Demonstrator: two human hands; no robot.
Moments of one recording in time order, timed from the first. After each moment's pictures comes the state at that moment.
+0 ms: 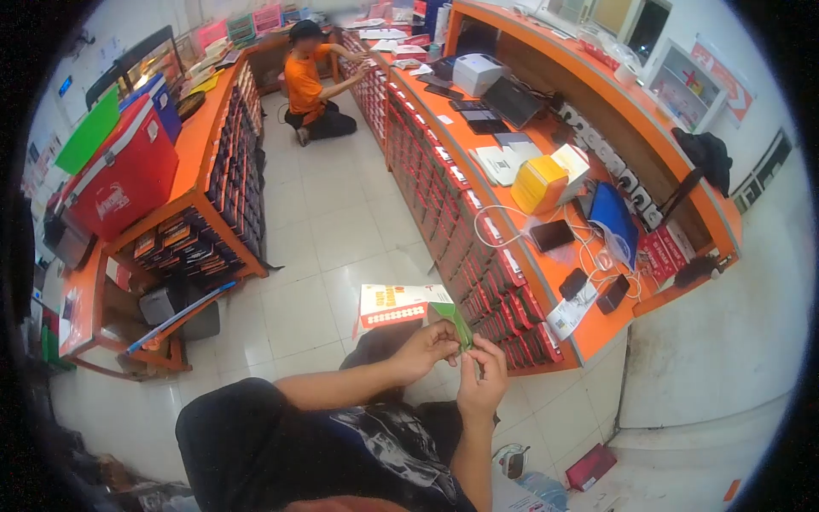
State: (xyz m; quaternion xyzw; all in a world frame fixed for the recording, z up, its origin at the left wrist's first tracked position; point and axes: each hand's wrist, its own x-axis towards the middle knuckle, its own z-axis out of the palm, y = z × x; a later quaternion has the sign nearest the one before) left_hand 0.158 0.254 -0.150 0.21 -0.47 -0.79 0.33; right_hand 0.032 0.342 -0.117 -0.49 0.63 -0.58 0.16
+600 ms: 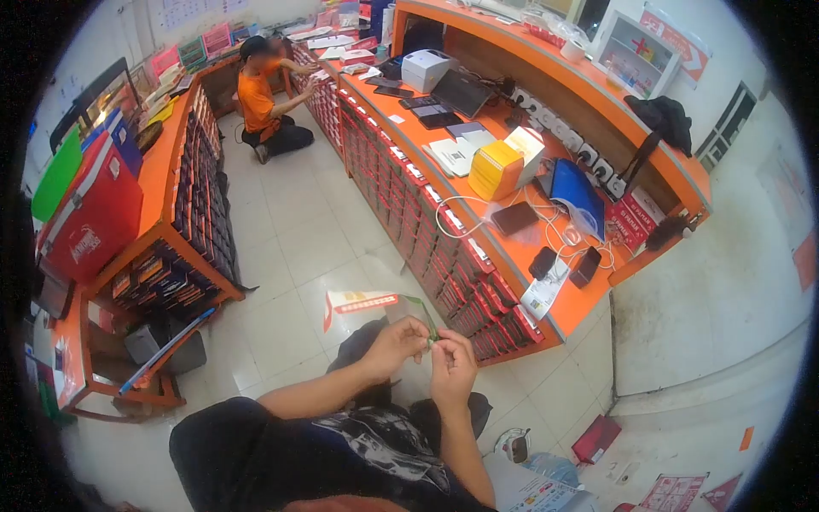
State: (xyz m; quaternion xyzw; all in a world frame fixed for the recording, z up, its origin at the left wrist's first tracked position) left_hand 0.166 0.249 -0.160 0.22 -0.49 -0.78 0.33; right_hand 0.041 0.337 -0.139 -0.49 0.62 -0.60 0.15
